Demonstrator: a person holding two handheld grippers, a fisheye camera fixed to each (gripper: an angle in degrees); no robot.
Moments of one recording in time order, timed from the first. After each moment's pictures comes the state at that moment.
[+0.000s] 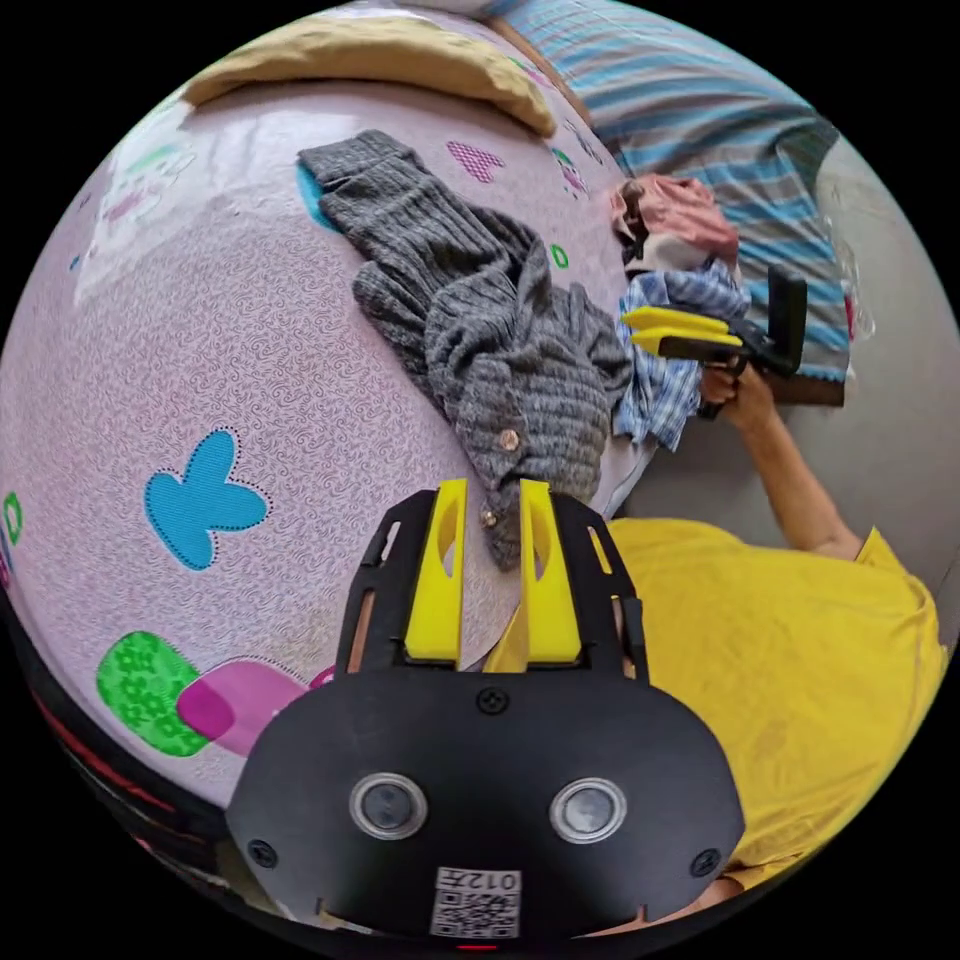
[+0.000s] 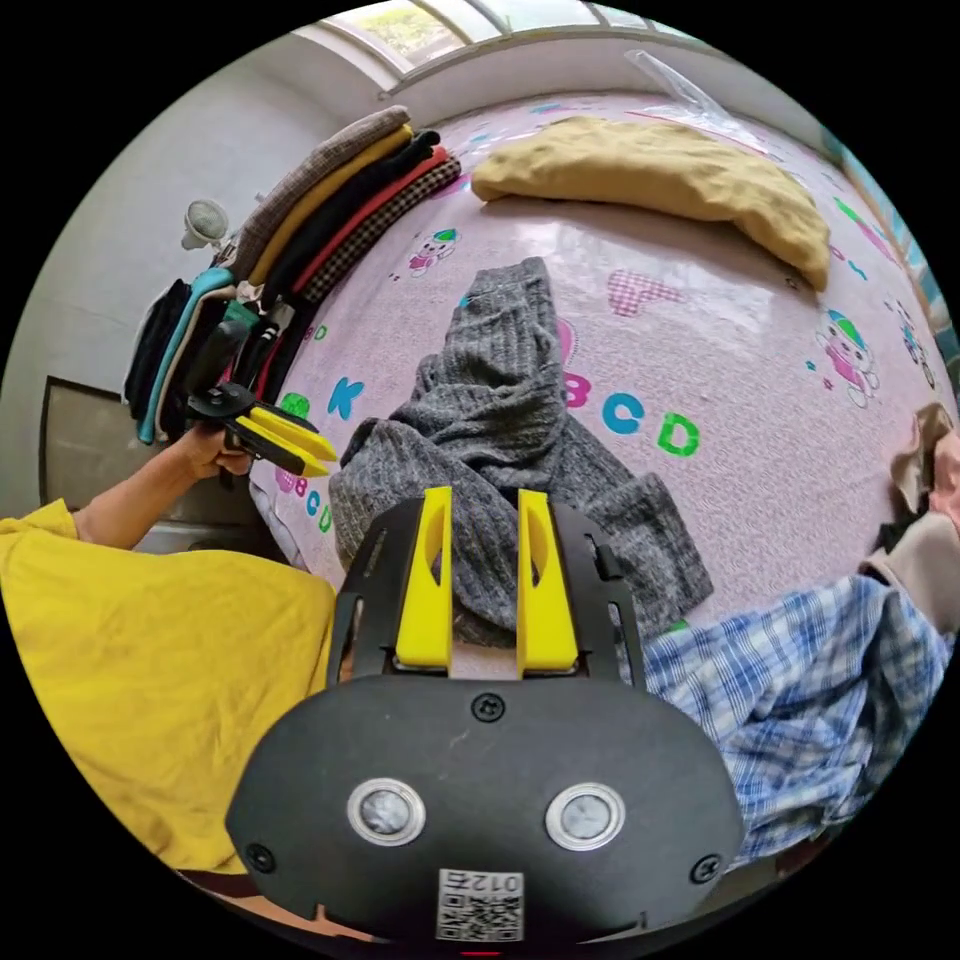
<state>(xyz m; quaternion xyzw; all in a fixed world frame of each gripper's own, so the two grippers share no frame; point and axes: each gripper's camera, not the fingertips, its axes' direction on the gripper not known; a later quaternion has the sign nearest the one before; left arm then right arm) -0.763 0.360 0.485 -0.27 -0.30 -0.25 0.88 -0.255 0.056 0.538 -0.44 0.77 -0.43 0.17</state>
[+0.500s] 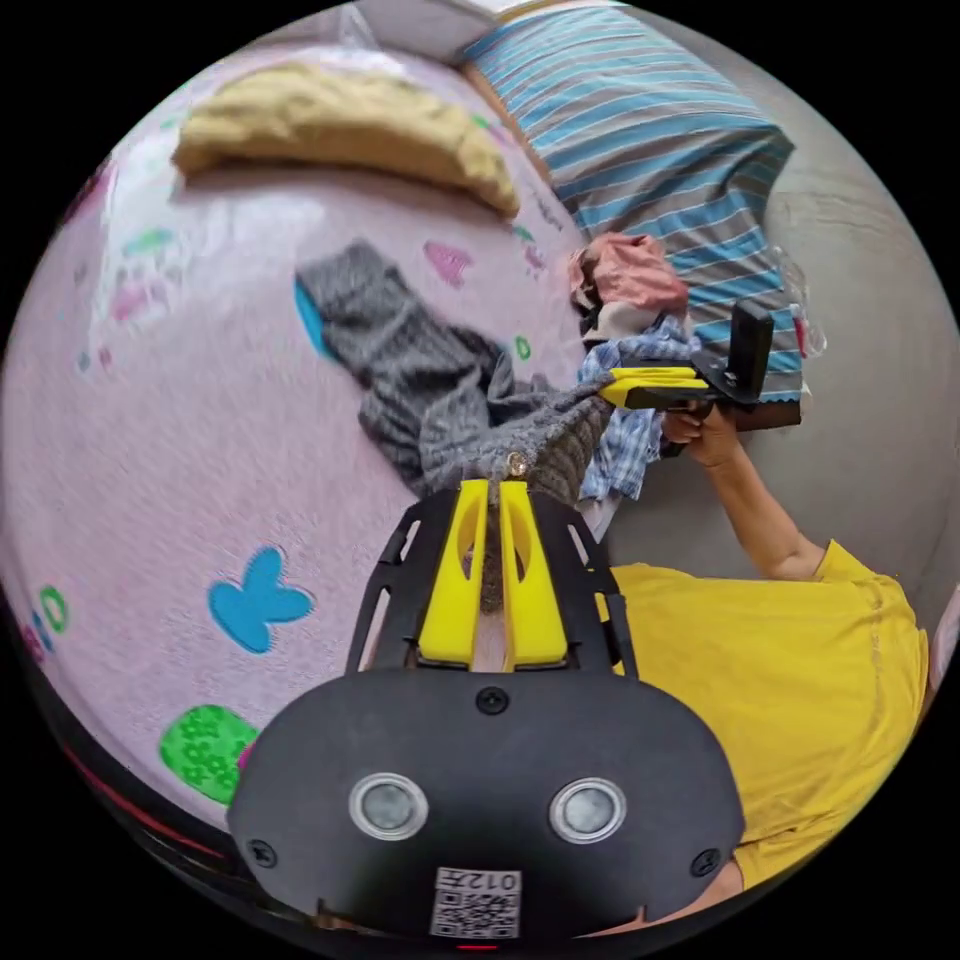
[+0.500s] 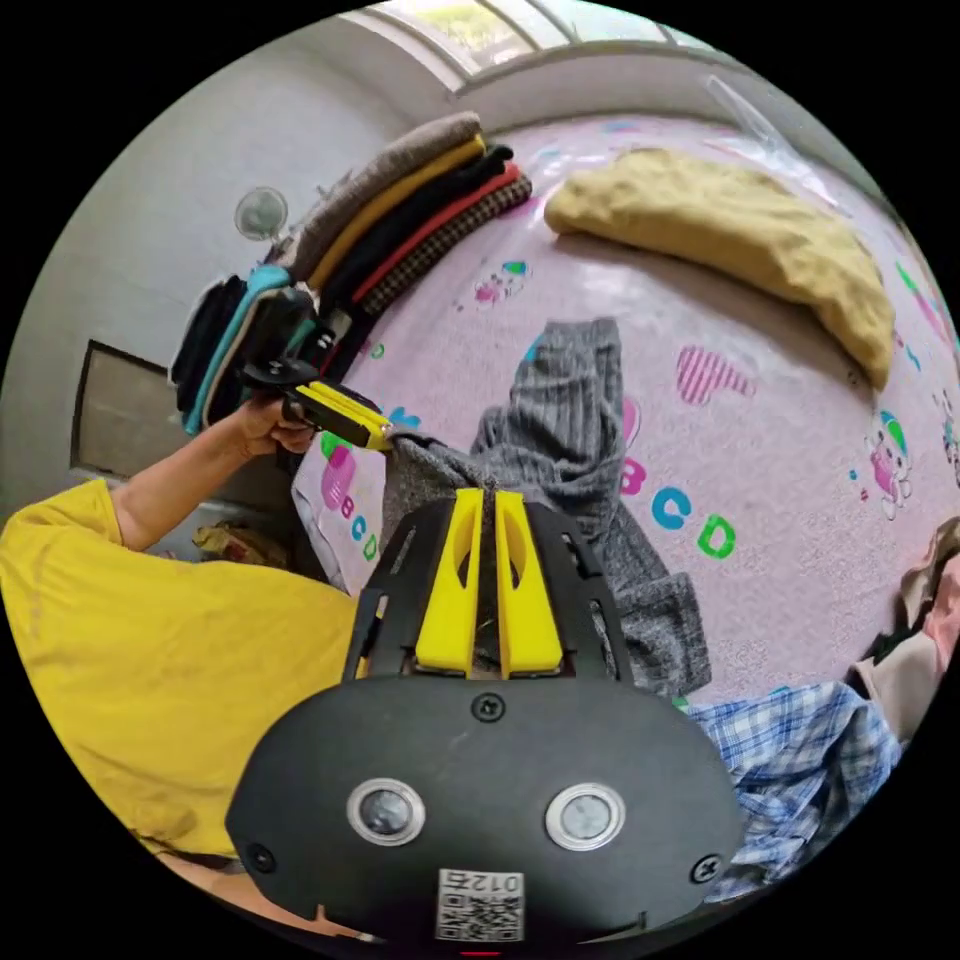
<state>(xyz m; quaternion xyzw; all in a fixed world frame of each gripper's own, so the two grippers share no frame) -0.752 0.260 0.409 -0.21 -0.30 -0.16 0.92 -0.278 0.033 0.584 -0.50 0.71 -0.45 0.20</state>
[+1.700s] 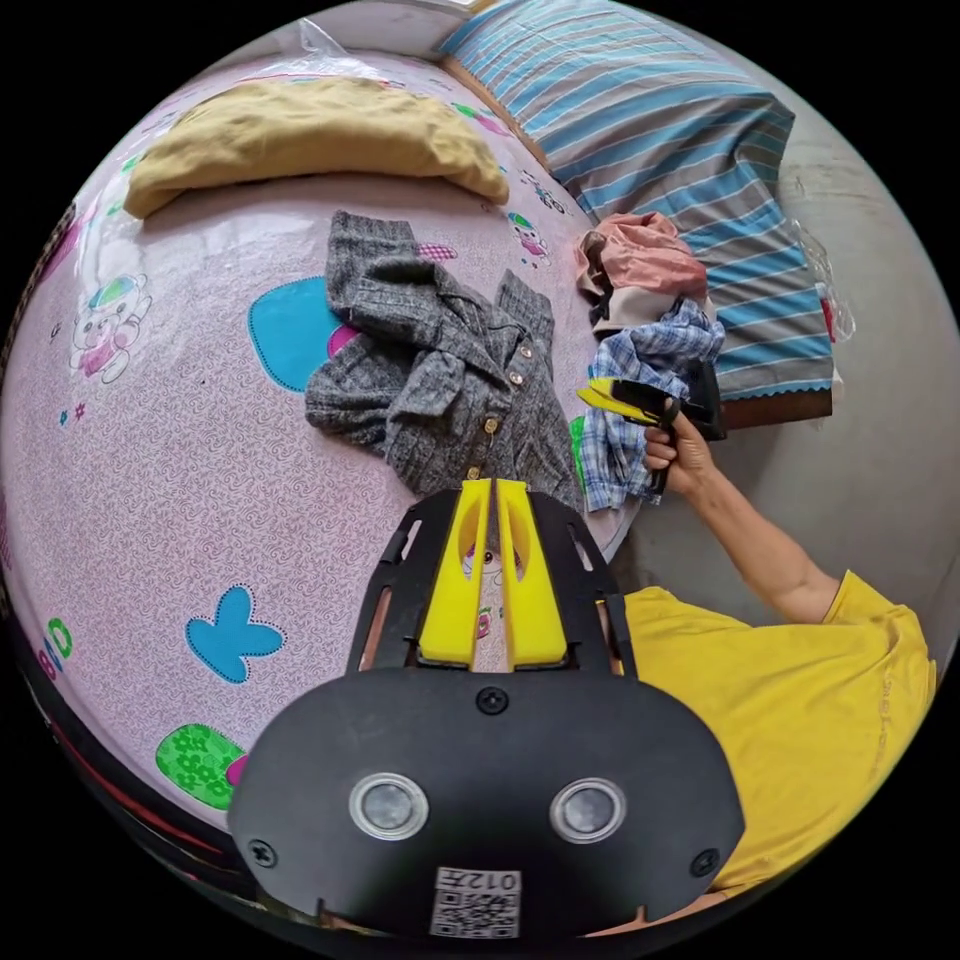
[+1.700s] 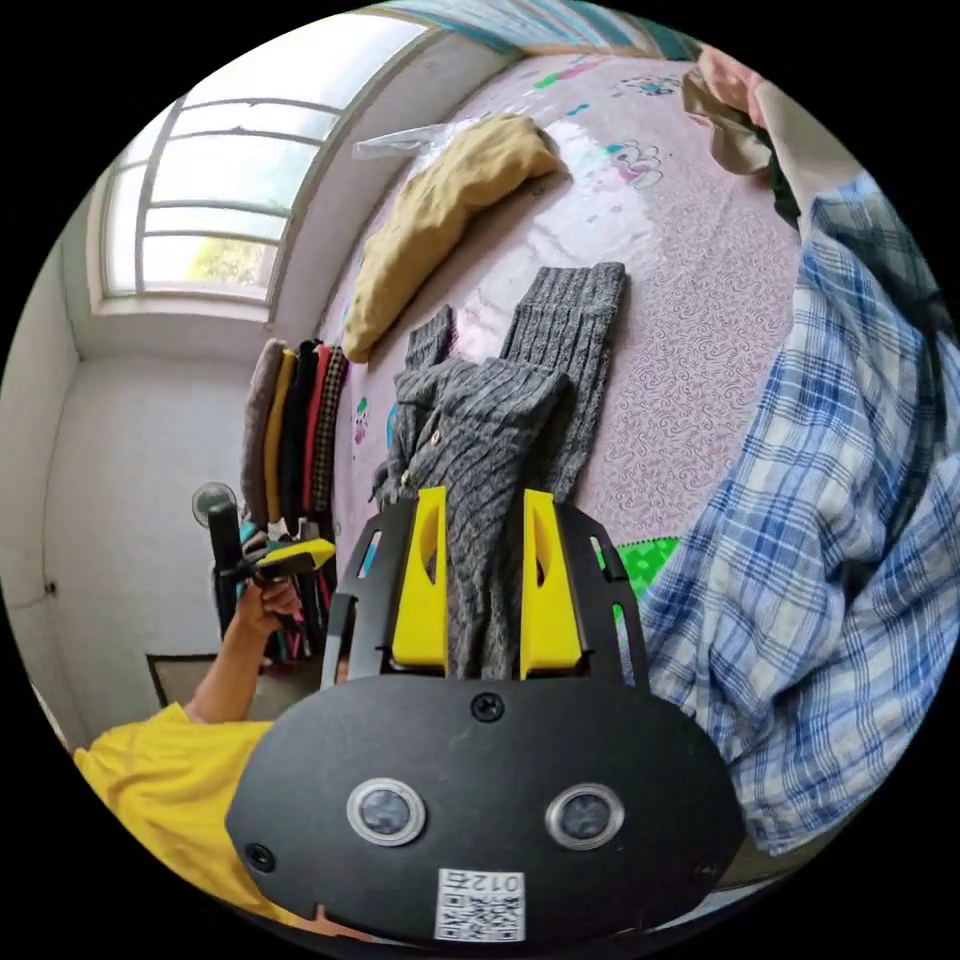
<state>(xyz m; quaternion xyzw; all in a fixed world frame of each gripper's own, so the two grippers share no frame) -0.784 0.225 0.400 -0.24 -0.32 -0.18 0.90 -0.387 -0.153 0.495 -0.20 0.74 -0.42 0.49</state>
